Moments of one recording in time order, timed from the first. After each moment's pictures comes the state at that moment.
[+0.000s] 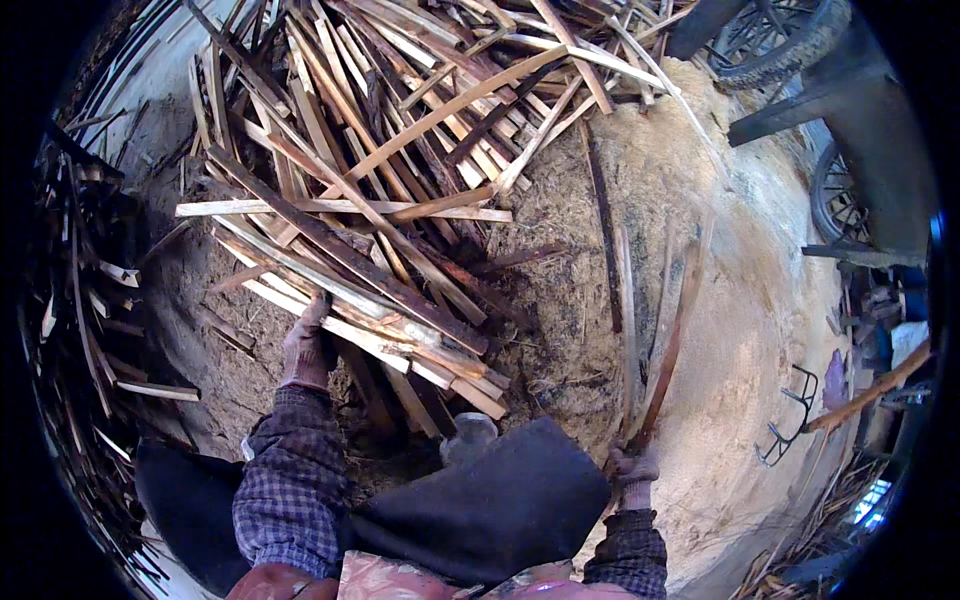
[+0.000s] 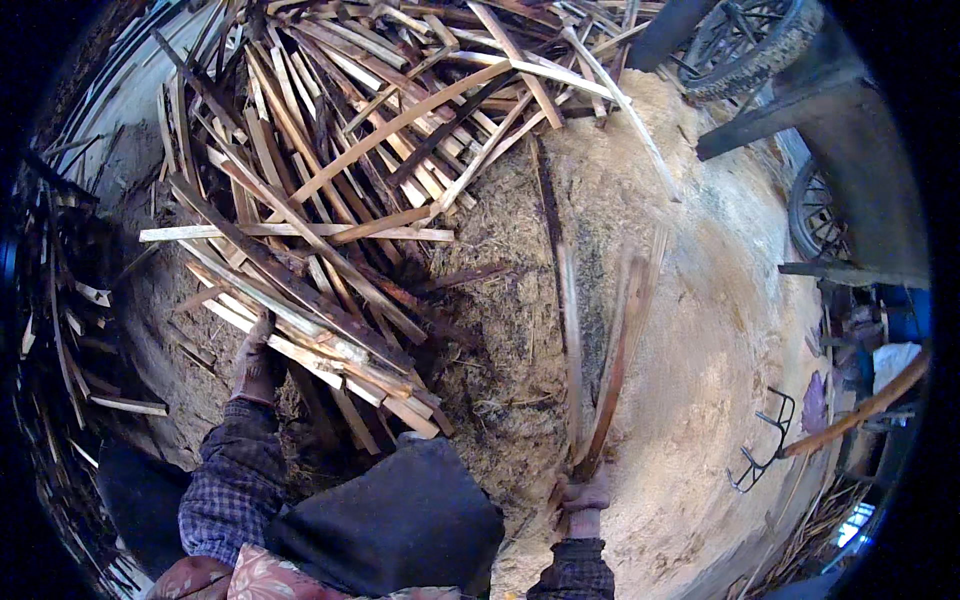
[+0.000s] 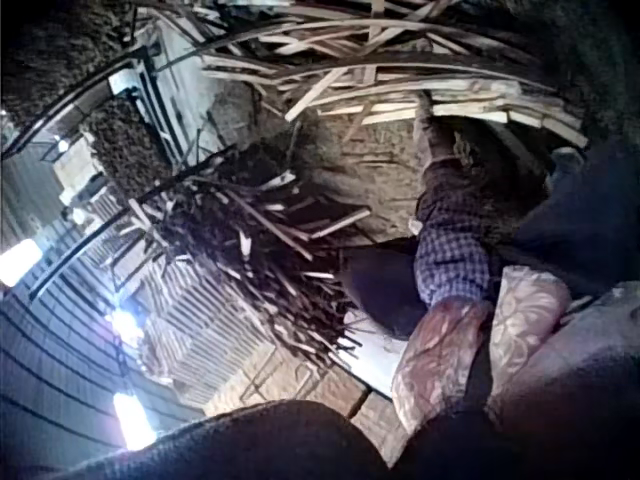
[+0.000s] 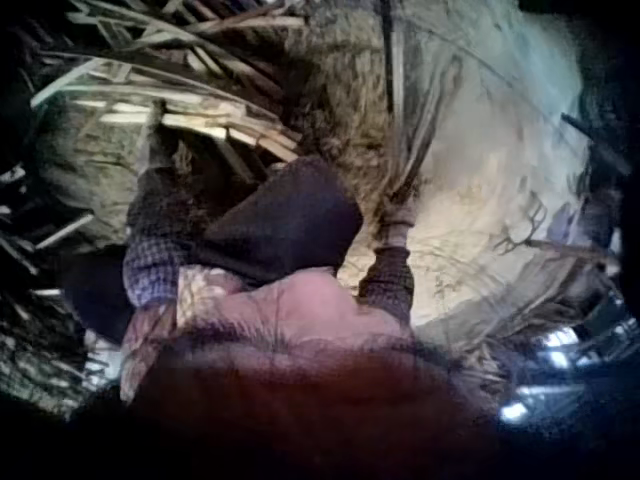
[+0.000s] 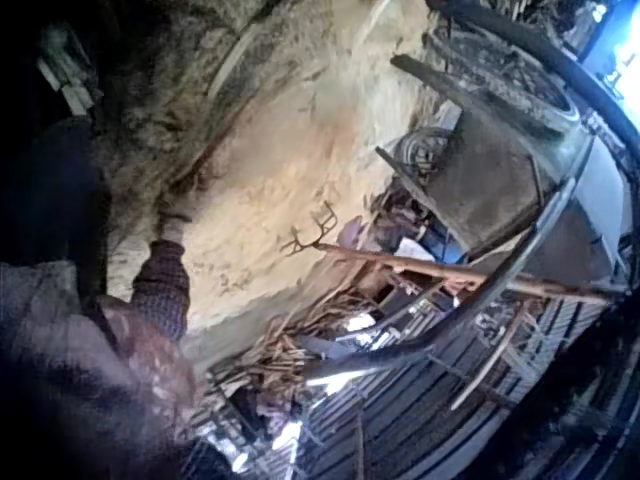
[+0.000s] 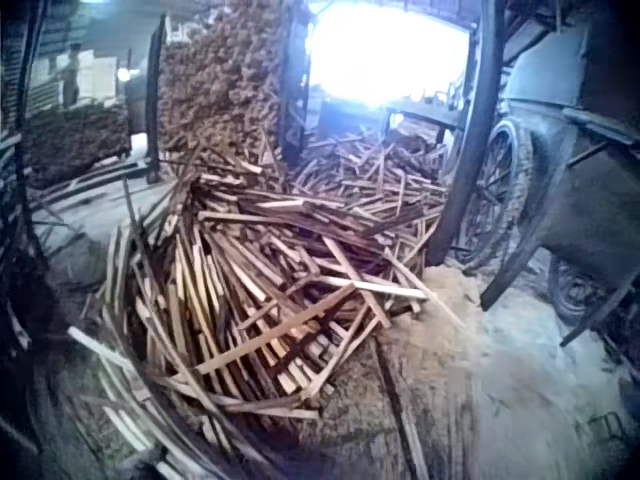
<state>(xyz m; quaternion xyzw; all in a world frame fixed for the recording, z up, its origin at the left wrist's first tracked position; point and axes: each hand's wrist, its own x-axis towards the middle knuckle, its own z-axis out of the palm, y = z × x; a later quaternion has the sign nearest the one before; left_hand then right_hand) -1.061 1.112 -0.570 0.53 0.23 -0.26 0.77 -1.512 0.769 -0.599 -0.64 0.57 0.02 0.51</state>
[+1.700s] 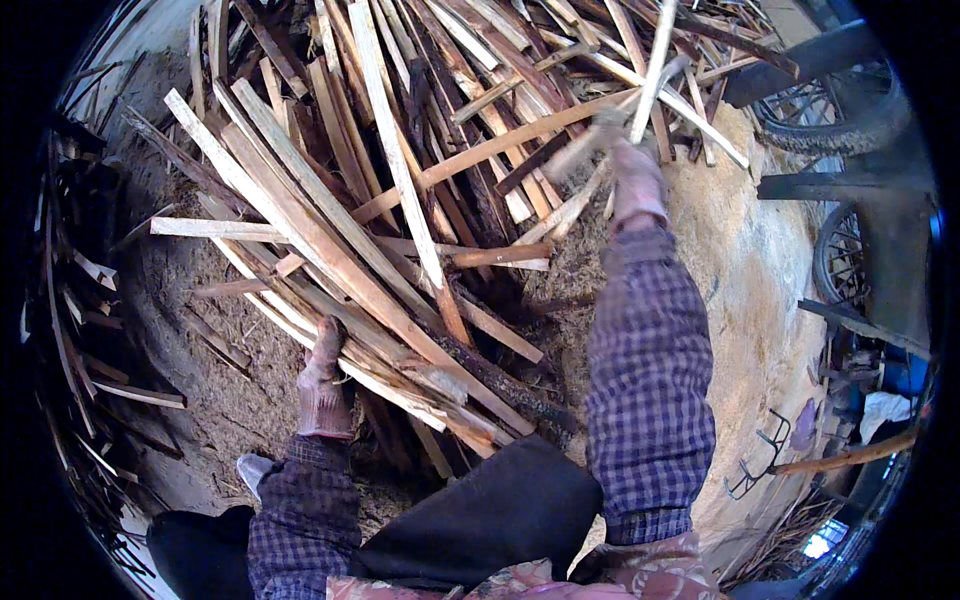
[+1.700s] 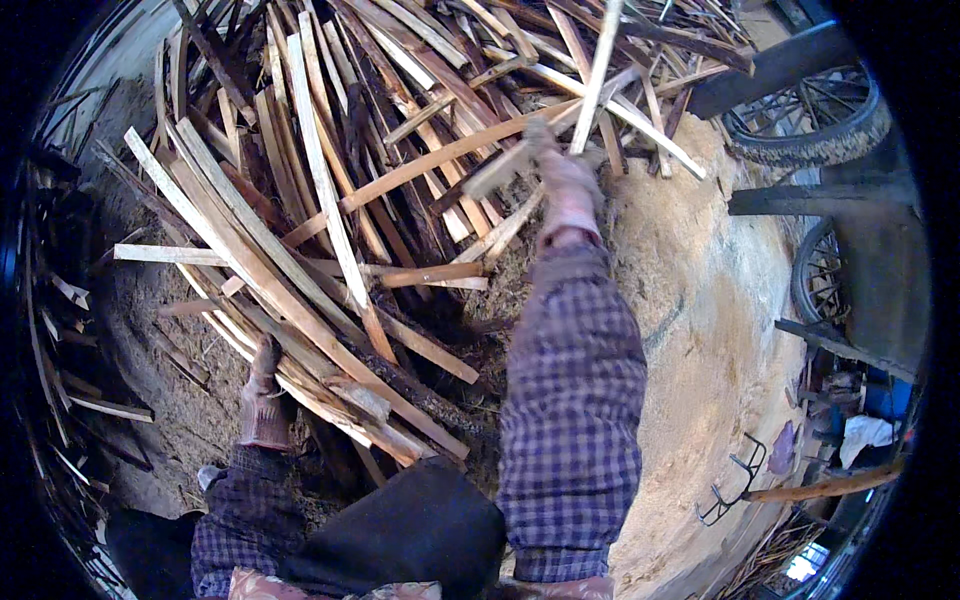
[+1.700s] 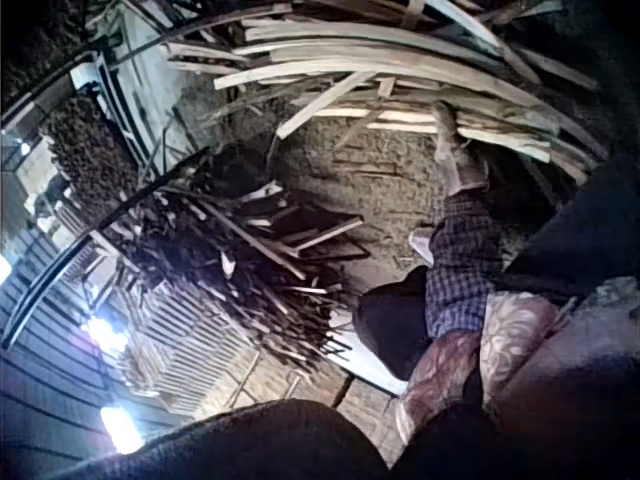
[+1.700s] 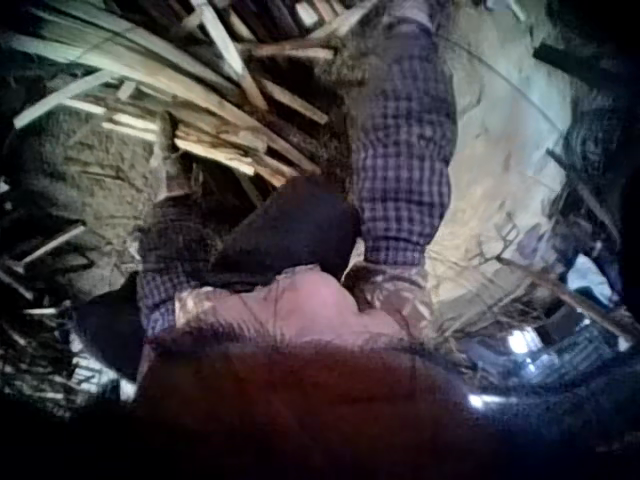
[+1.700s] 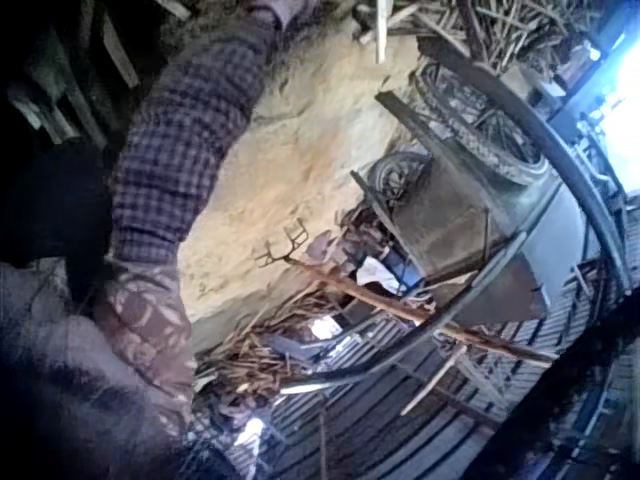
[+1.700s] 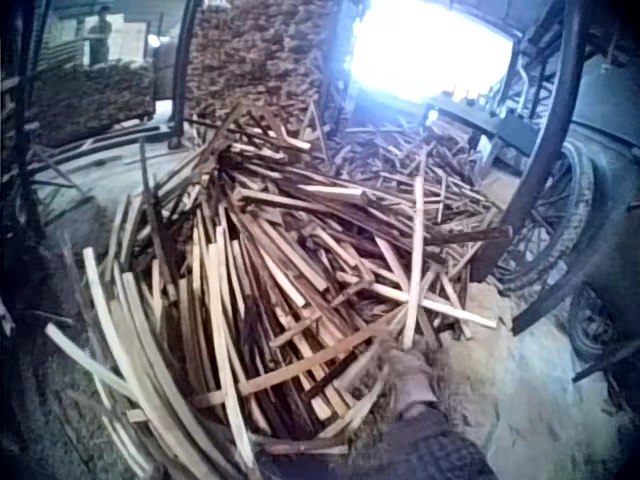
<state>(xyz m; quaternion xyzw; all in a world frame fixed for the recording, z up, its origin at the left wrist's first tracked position) -1.054 1.104 -0.577 0.46 0.30 -0.20 0.81 -0.954 0.679 -0.514 -0.78 0.51 -0.06 0.36</state>
